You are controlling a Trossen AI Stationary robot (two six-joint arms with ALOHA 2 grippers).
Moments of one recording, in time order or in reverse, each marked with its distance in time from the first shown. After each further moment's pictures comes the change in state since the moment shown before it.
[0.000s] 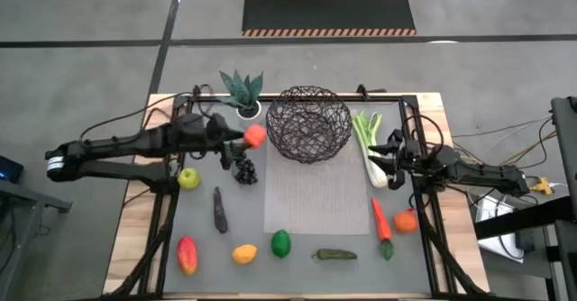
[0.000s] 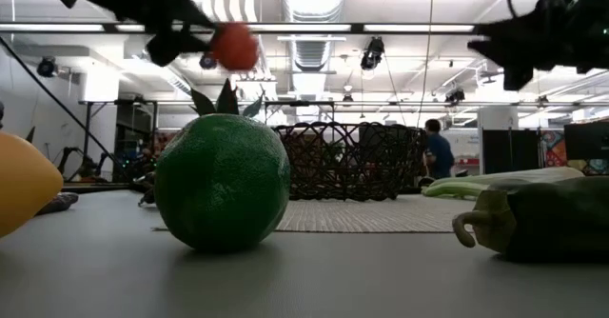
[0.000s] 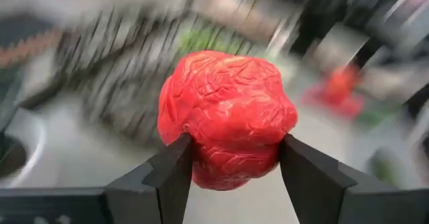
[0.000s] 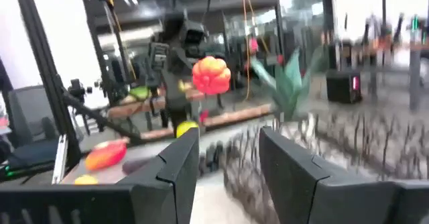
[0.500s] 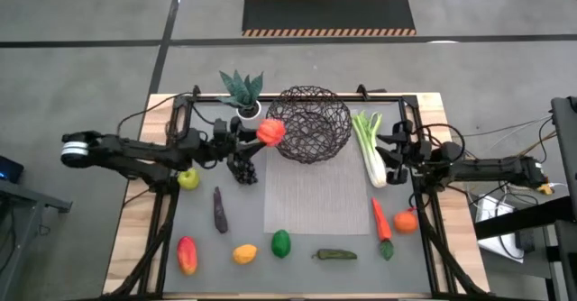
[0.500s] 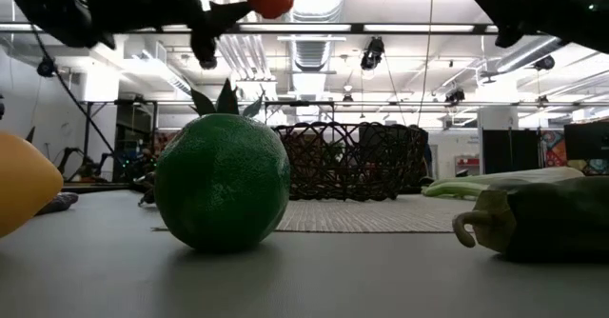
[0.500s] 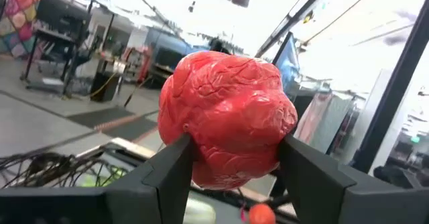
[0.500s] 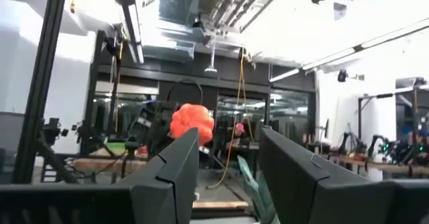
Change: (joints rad) left arm -0.092 0.317 -0.231 1.151 -0.002 -0.038; right arm 0.000 0.369 0.000 0.671 -0.003 -0.288
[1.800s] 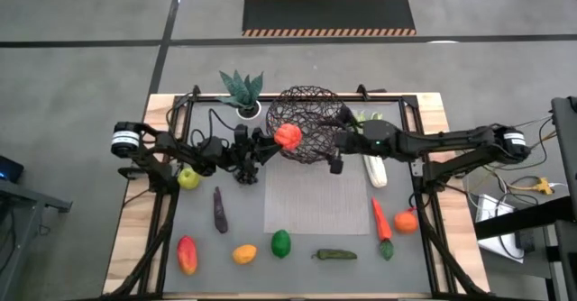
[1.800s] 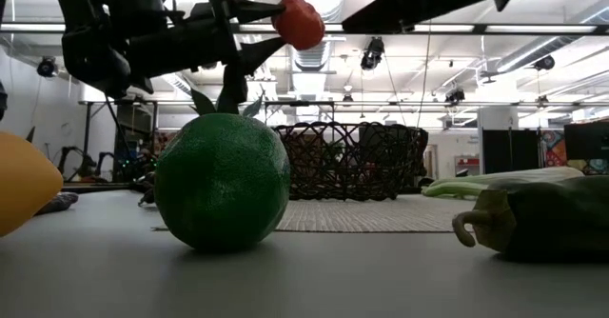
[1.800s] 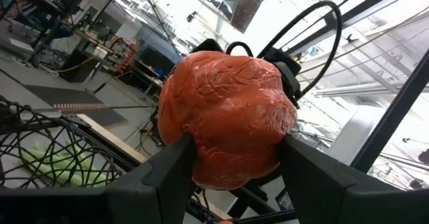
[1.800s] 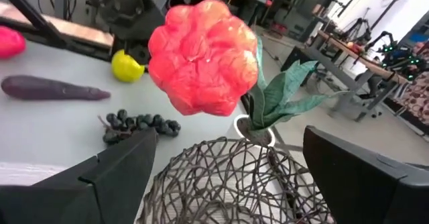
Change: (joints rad) left arm -0.001 0.484 0.032 0.531 -0.010 -0.284; right arm 0.000 0.832 0.769 -0.614 0.098 -0.216
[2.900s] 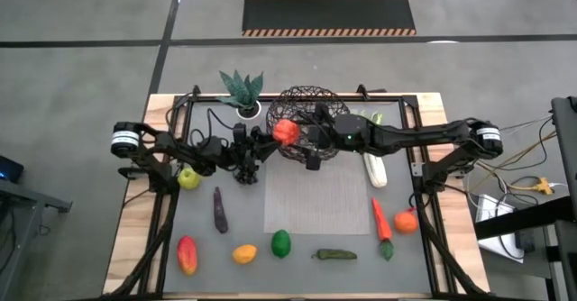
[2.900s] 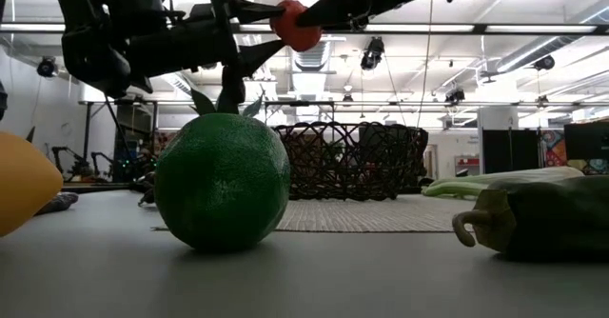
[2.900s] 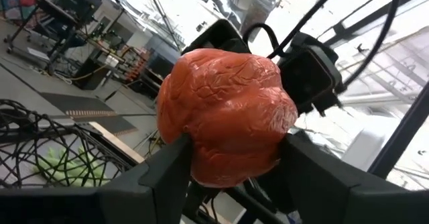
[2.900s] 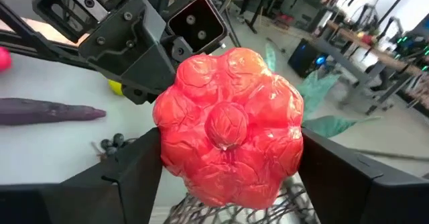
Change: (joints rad) left arm 0.000 -0.002 0.000 0.002 -0.043 0.005; right arm 0.000 0.248 0.271 -0.067 -0.013 0.045
